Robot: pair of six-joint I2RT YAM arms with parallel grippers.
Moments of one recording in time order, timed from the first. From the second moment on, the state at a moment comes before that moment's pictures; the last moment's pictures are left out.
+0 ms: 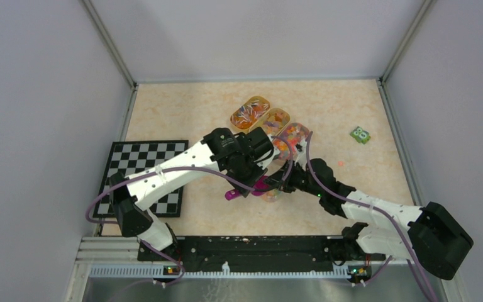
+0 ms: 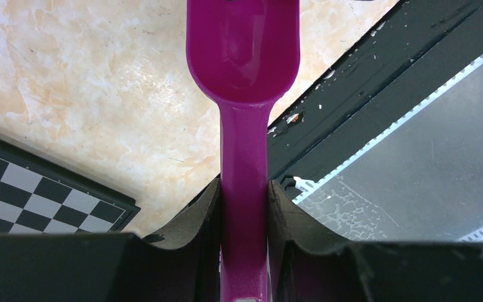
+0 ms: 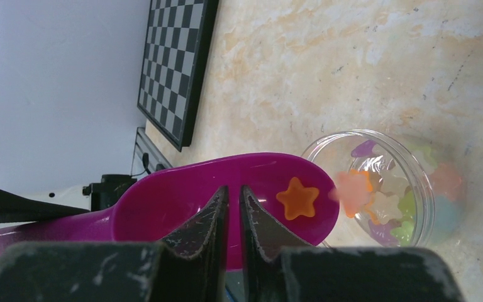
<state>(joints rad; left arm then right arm) -1.04 1.57 1.60 -1.32 0.05 -0.24 0.77 1.09 0.37 0.38 -0.20 0.97</state>
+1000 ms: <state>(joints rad) -1.04 1.60 1.64 -1.31 0.03 -0.21 0.80 1.10 0.37 0.35 -0.16 0.96</state>
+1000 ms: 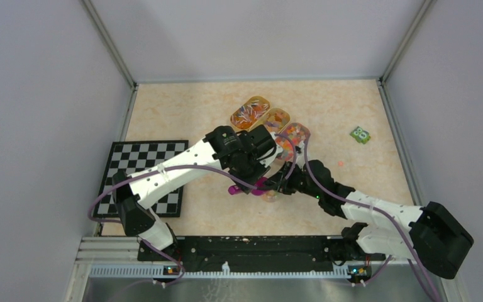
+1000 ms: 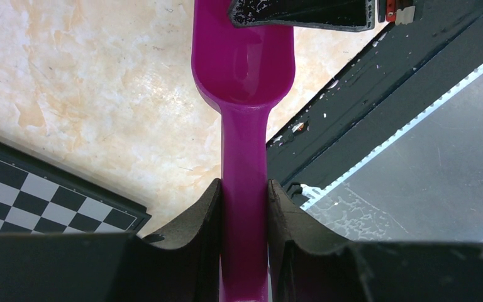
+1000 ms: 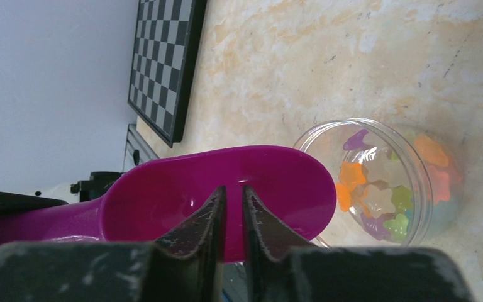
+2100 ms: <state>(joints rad) -1.04 1.69 1.60 -0.75 0.09 -0.05 -0.19 0.90 0.51 0.00 -0.31 0.69</state>
